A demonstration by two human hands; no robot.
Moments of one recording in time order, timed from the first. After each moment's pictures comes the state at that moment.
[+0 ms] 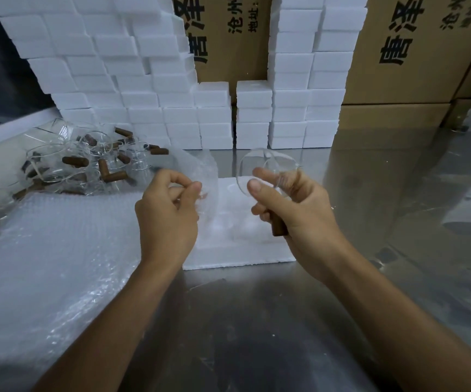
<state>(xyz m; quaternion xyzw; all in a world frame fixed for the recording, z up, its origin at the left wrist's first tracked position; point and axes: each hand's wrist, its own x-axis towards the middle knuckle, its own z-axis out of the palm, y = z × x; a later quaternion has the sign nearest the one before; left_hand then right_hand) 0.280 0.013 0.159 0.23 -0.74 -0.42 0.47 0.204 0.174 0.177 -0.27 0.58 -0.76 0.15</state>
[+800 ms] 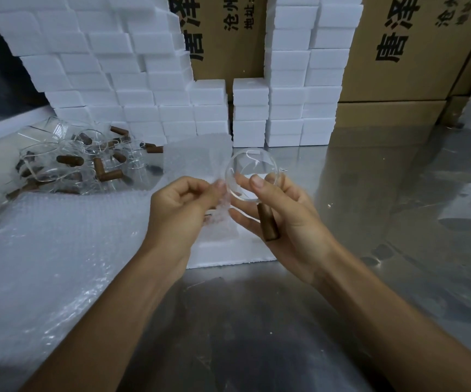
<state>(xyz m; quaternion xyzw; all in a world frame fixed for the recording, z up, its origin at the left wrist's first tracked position) 0.285 0.037 0.178 0.19 -0.65 -0.67 0.31 0.209 0.168 0.173 -0.26 0.42 -0.81 0.31</state>
